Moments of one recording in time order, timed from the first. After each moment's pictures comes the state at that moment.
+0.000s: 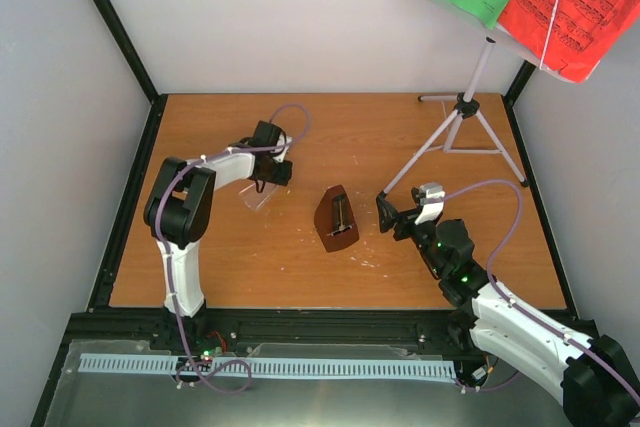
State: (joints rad) left arm -0.37 1.99 1.28 -0.37 0.08 -0.07; right arm 0.58 0.74 0.19 0.46 0.13 0.27
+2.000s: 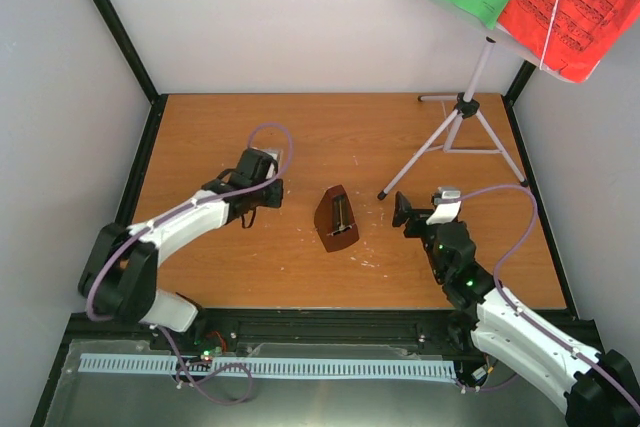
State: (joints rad) left arm -0.51 1.49 0.88 -0.33 -0.12 -0.29; right arm 0.58 0.66 0.19 0.32 0.38 0.32
